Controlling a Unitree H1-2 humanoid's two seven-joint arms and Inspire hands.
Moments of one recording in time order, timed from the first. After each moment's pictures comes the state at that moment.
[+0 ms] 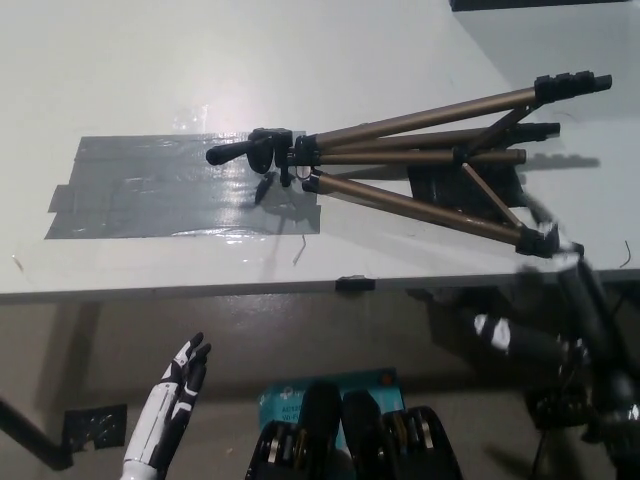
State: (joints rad) left_arm 0.05 0.14 -0.08 0.03 0.16 -0.10 -0.03; right_arm -0.19 -0.21 0.09 -0.25 -0.34 -0.15 0.04
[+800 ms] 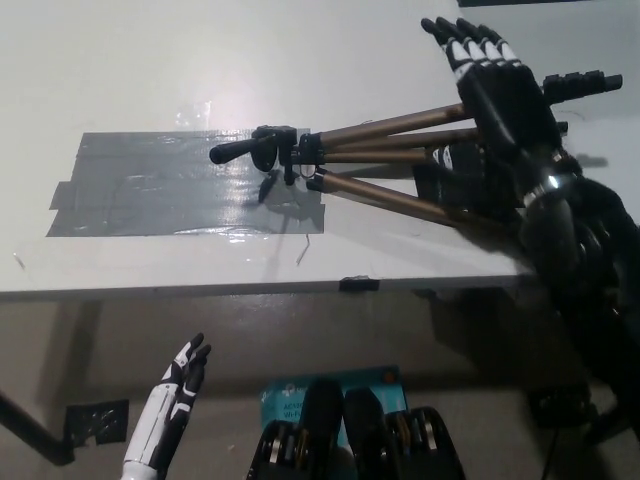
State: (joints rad) left_arm 0.05 0.14 -0.08 0.02 0.16 -0.10 -0.03; right_arm -0.79 -0.27 0.32 0.20 -0.85 0.14 0.10
